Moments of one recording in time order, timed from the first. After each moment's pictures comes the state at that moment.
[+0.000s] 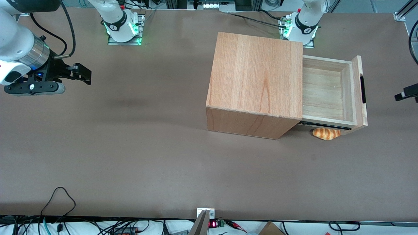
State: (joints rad) arm 0.50 0.18 -0.14 -1.52 -0.20 1.62 0.34
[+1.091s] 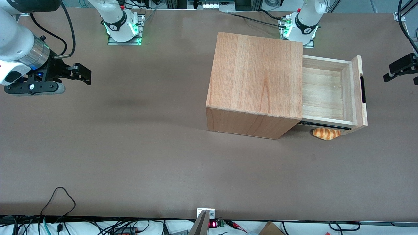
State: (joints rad) arm 0.06 0.07 0.07 -1.39 -0.07 1.46 0.16
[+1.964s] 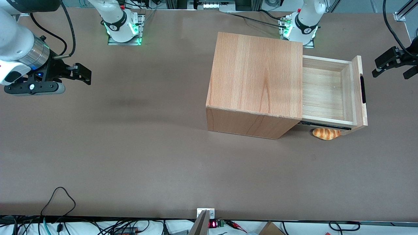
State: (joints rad) arm 0.03 -0.07 0.02 -1.60 -0.03 1.61 0.09
